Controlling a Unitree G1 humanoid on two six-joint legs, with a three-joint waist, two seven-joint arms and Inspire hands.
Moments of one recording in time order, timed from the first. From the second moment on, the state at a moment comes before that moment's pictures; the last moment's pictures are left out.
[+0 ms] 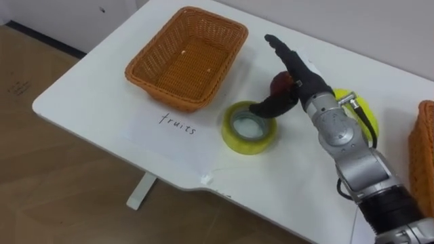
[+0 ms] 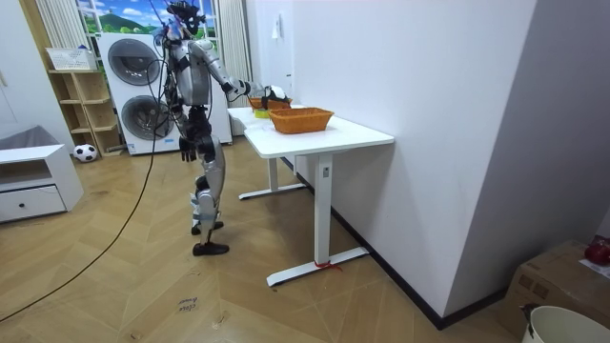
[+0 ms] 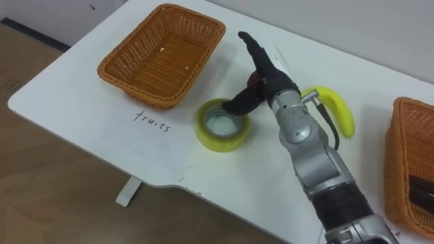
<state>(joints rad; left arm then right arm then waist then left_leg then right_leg) 0.27 0.18 0.01 0.94 0.26 0.19 0.23 -0.42 -0.35 0.31 0.31 -0.22 0.14 -0.02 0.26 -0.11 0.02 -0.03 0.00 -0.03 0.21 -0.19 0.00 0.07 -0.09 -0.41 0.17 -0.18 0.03</state>
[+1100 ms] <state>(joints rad) 0.21 0.21 0.01 0.96 0.27 0.16 0.22 -0.43 -0.34 0.38 0.29 -0.69 0.15 0.03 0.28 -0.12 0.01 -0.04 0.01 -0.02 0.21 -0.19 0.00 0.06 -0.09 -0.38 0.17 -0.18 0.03</state>
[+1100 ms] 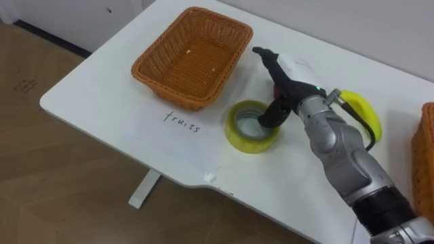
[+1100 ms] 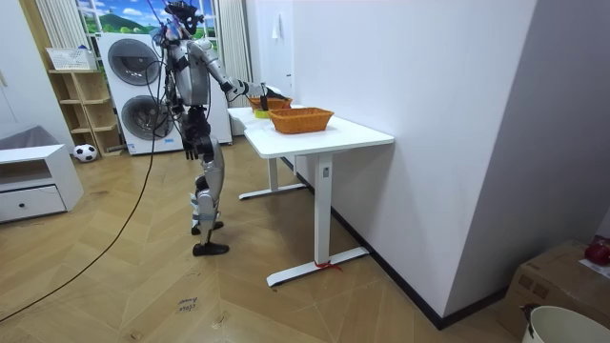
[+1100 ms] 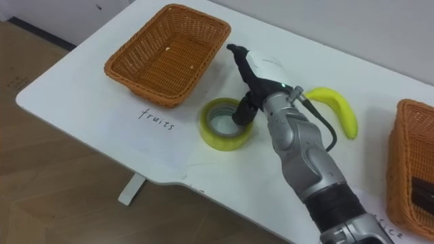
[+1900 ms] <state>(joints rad) 0.18 0.22 0.01 1.04 0.26 0.14 0.22 -0.43 -0.34 0.45 0.22 -0.70 0.17 0.17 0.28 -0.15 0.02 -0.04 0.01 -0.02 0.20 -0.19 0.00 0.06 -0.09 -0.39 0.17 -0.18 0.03</state>
